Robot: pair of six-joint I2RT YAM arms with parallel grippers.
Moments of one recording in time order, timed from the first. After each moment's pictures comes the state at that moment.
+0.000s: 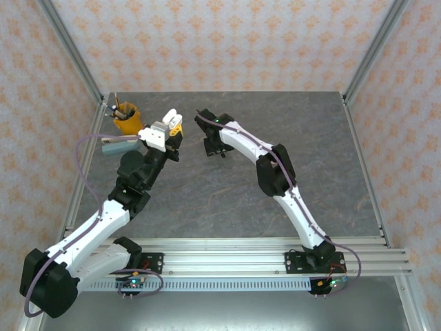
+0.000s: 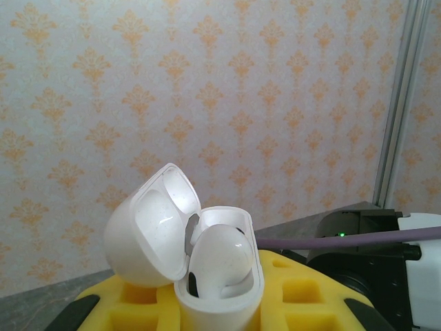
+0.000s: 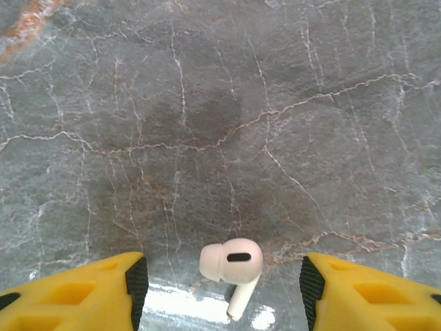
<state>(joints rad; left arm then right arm) -0.43 0.95 0.62 0.46 -0.10 0.03 0.69 2.54 2.32 -1.09 0.19 0.38</state>
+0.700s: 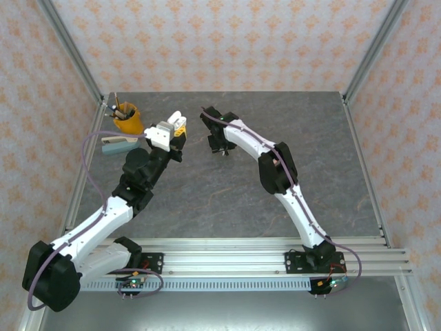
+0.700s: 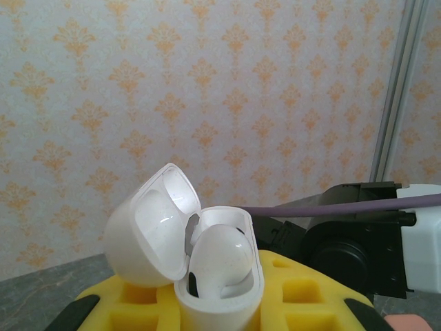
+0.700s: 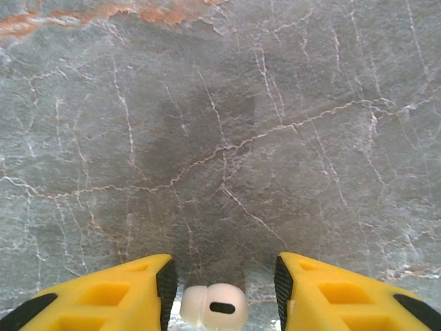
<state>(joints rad) -0.43 1.00 0.62 0.46 -0.08 0.03 0.64 2.55 2.30 -1.05 0.16 0.38</state>
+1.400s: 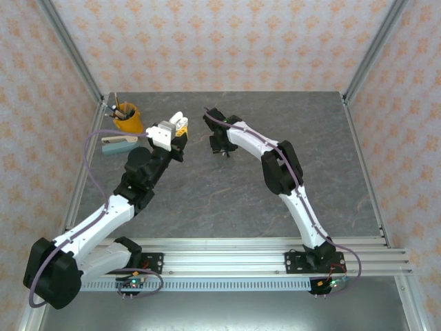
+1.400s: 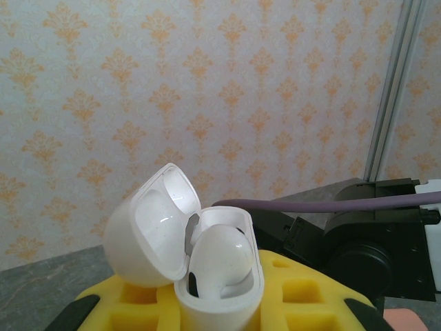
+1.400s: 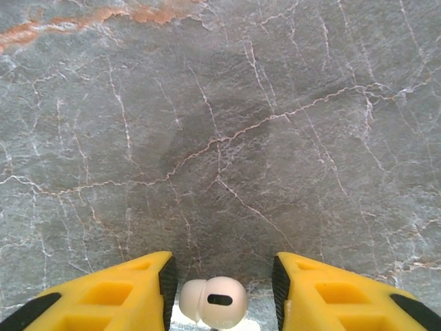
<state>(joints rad) -0.43 1.03 0.62 0.46 -0.07 0.01 0.64 2.46 2.13 -0.91 0.14 0.42</state>
